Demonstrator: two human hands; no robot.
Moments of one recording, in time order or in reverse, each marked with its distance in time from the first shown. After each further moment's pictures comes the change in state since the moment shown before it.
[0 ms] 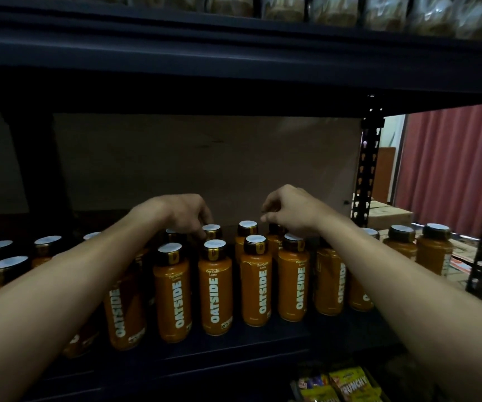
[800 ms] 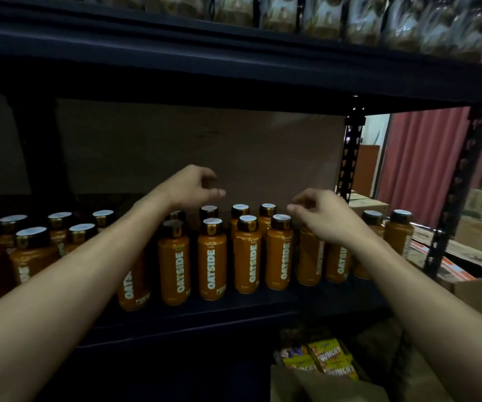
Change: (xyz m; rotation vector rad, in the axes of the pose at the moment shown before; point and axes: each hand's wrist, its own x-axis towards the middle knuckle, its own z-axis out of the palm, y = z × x) left_hand -0.047 0.025 0.017 -0.355 0.475 0.108; right_hand -0.099 0.006 -0.016 0.001 0.221 0.153
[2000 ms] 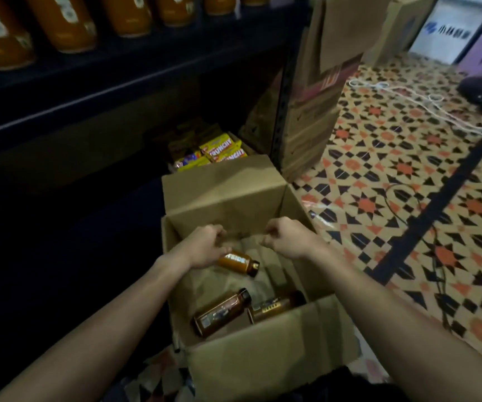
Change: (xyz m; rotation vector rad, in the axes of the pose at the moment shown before) left_hand -0.227 -0.028 0.448 0.057 -0.931 0.127; right_hand -0.347 0.221 0.177 0.123 -0.583 0.816
